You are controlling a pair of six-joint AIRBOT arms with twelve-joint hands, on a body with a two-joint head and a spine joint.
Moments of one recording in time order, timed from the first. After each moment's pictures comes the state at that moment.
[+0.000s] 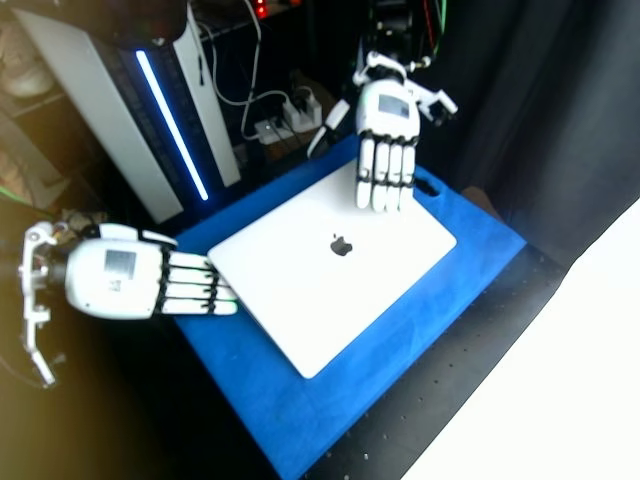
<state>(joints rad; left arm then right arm) 0.93 -0.88 0.99 0.11 -0.76 0.90 -0.91 -0.91 1.18 -0.99 0.69 -0.02</state>
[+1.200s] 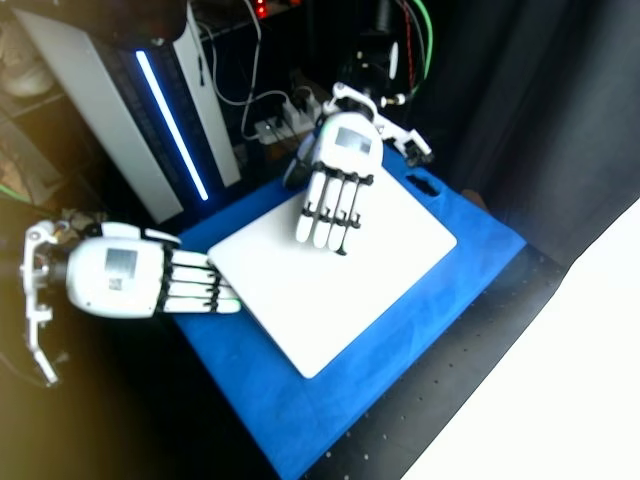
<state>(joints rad) 0.78 -1.06 1.09 0.21 -0.62 0.90 -0.91 -0.92 1.18 -0.99 0.69 -0.02</state>
